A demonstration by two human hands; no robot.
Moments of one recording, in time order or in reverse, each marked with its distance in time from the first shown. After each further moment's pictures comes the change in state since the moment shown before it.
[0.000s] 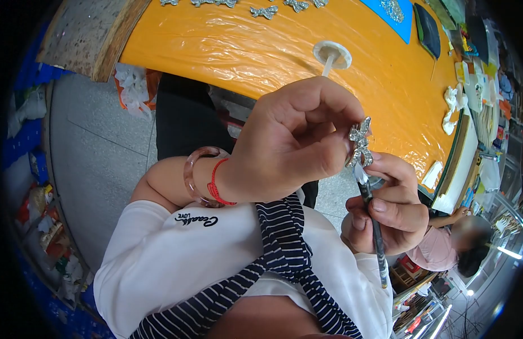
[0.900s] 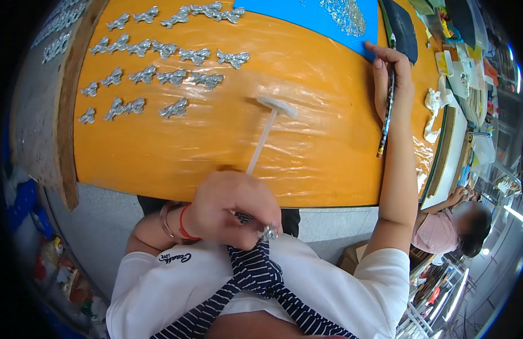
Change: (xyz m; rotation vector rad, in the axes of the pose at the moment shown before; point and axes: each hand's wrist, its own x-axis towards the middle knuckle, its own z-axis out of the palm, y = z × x) left_hand 0.057 -0.037 -0.052 0.006 -0.337 0.009; right_hand 0.091 0.206 -0.118 -0.718 0.093 0.129
